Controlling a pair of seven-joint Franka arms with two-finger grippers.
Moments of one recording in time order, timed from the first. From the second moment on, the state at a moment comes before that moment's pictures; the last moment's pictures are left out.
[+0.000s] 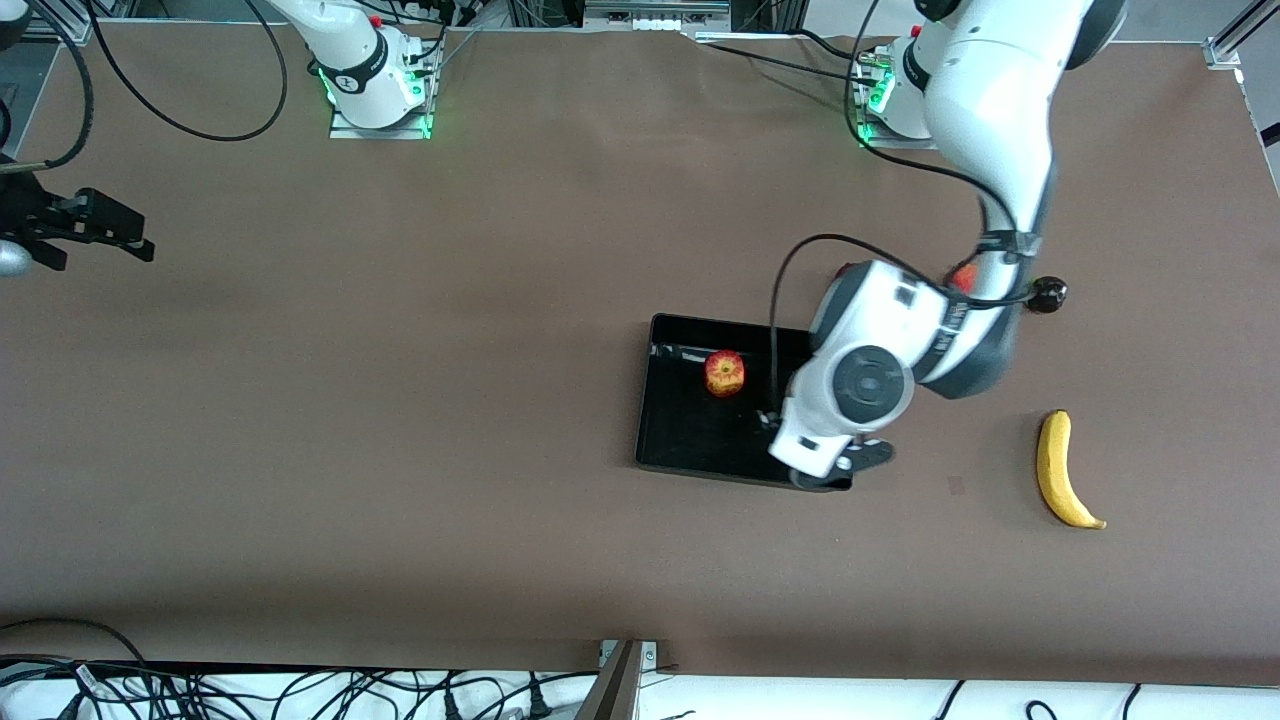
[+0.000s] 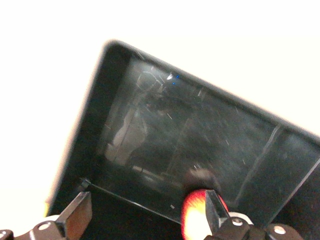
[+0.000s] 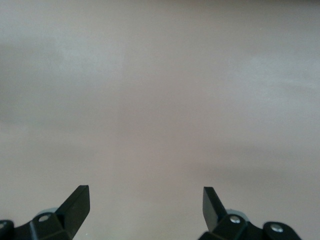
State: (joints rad) left arm -0.30 0.78 -0.08 -1.15 0.00 1.77 -0.72; right arm -0.01 0.03 -0.07 -1.61 0.01 1.64 -0.19
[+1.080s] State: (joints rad) left arm 0.13 0.81 -0.07 -1.23 0.17 1.91 -0.09; right arm -0.01 0.06 -0.07 -1.59 0.01 1.64 -0.19
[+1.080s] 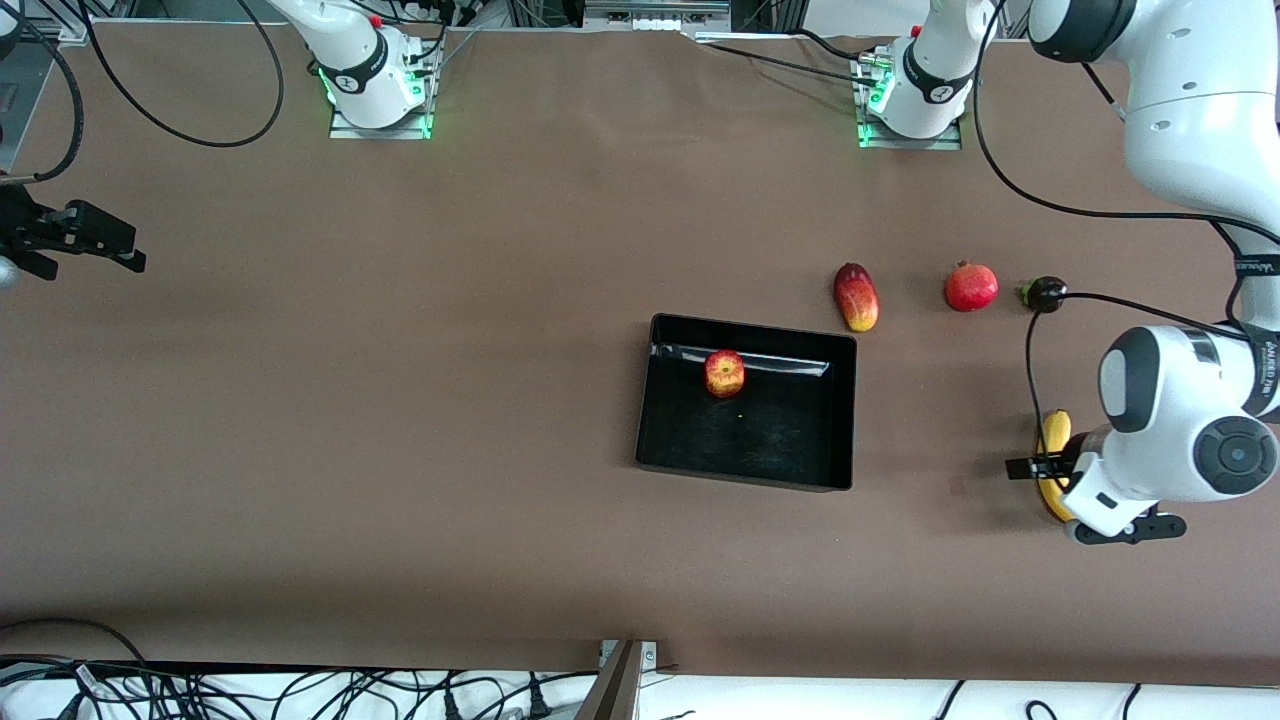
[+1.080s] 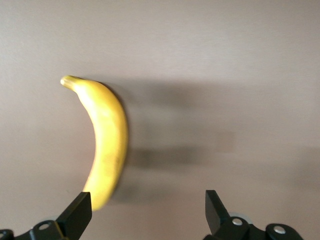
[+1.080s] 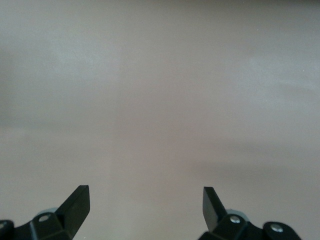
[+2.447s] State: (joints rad) left arm 0.22 0.91 -0.09 -1.31 0.27 2.05 0.04; right arm -0.01 0.06 -0.07 -1.59 0.01 1.64 -0.19
